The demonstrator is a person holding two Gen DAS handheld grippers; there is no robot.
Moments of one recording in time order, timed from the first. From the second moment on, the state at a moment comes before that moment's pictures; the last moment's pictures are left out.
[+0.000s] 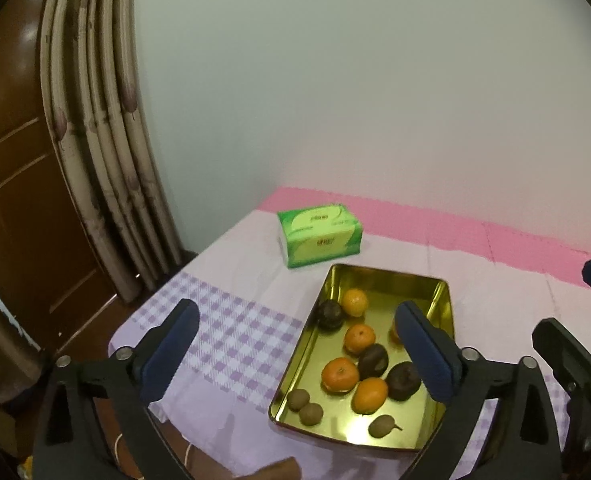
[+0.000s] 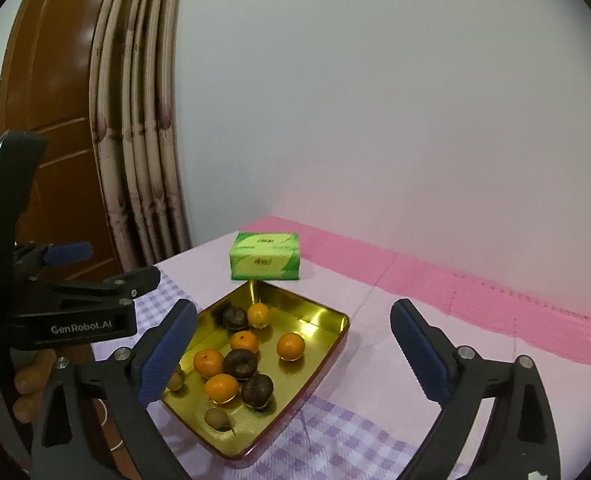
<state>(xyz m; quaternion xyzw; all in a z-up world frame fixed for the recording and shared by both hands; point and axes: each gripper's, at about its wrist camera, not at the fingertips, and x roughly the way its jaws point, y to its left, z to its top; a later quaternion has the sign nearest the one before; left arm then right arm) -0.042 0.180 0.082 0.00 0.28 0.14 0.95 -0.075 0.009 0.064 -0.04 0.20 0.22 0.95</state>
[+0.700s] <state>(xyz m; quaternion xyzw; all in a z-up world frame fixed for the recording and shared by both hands) -0.084 0.171 0.109 -0.01 0.25 0.14 0.96 -0.125 -0.006 0.094 -0.05 0.16 0.20 0.97</state>
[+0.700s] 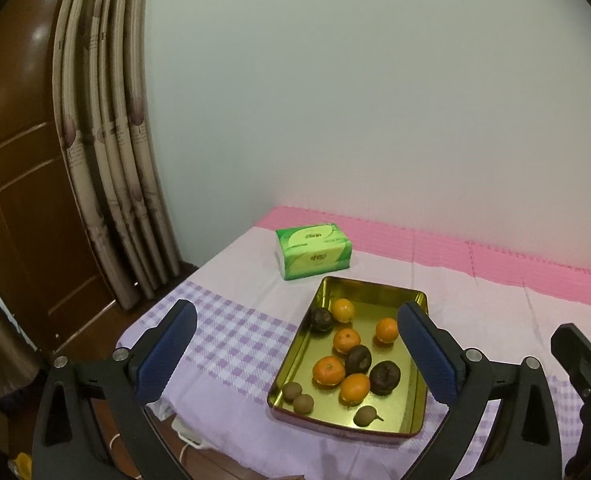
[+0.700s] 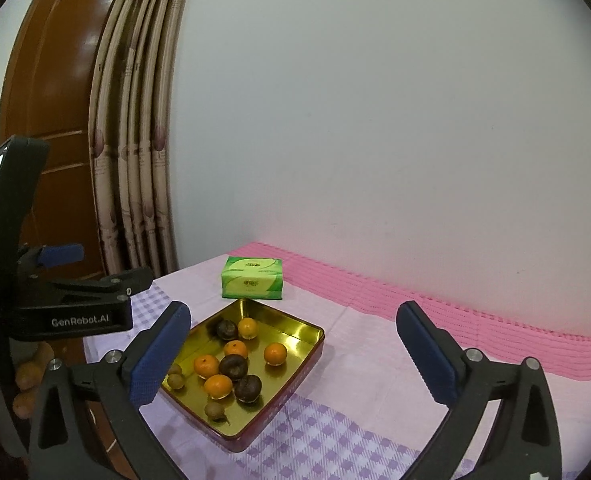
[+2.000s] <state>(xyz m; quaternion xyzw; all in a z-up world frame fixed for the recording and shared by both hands) -0.084 0.168 0.107 -0.01 0.25 0.14 0.96 -0.122 -0.003 0.086 -0.05 0.17 0.19 0.96</state>
